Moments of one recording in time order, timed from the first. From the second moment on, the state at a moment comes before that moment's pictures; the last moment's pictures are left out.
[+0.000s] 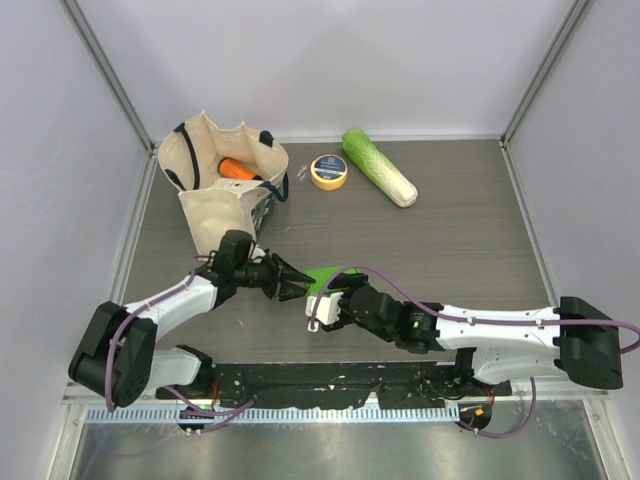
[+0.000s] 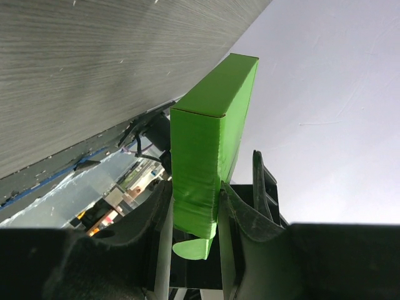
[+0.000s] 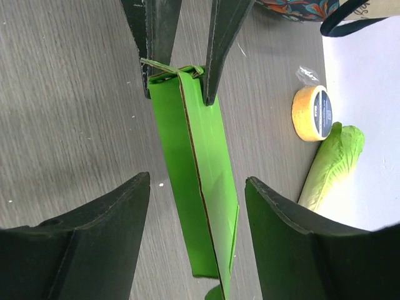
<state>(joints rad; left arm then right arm) -0.43 1.28 0.51 0.03 0.79 -1.60 1.27 1.14 0.59 0.07 0.38 -0.66</state>
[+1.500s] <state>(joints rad) -0.68 1.06 0.73 -0.35 0.25 -0.74 0.91 1.34 0.82 -0.39 -0.21 -0.32</state>
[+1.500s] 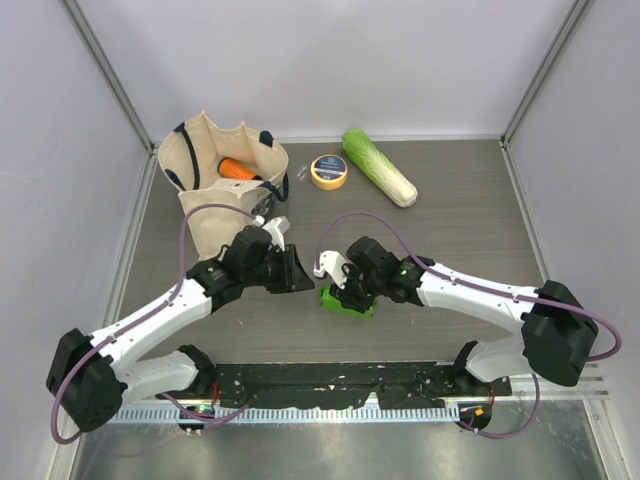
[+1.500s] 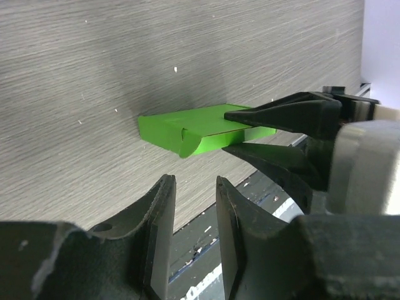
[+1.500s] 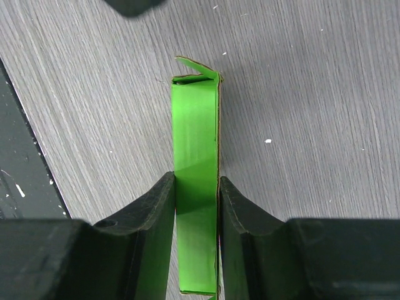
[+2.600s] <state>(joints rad) -0.85 1.33 0.88 -0.37 0.10 -0.67 0.91 1.35 0.83 -0.39 -0.22 -0.32</state>
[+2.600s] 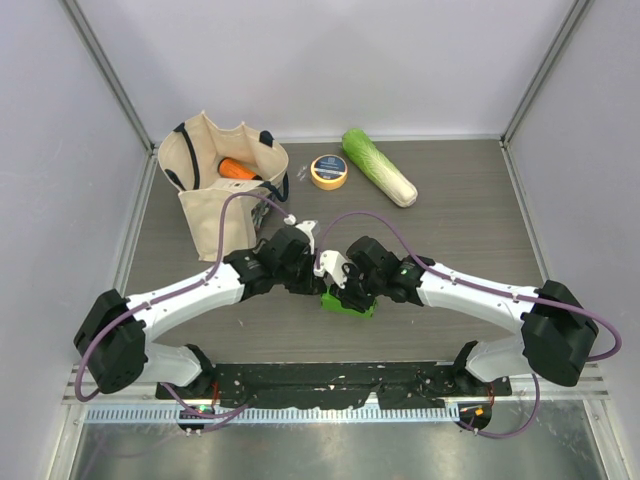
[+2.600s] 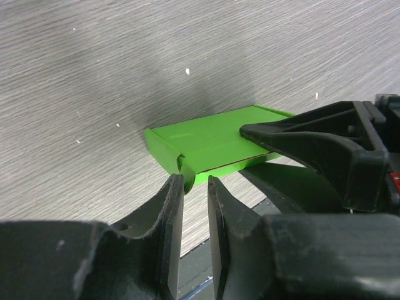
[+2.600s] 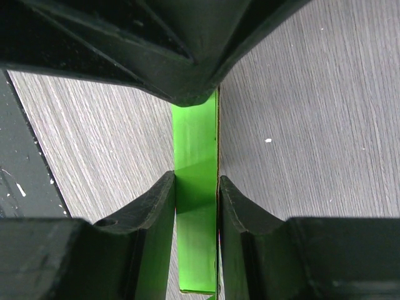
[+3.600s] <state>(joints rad) -0.92 1.36 0.92 -0.44 -0.06 -0.72 0.89 1.33 0.82 -0.39 -0.23 -0.30</state>
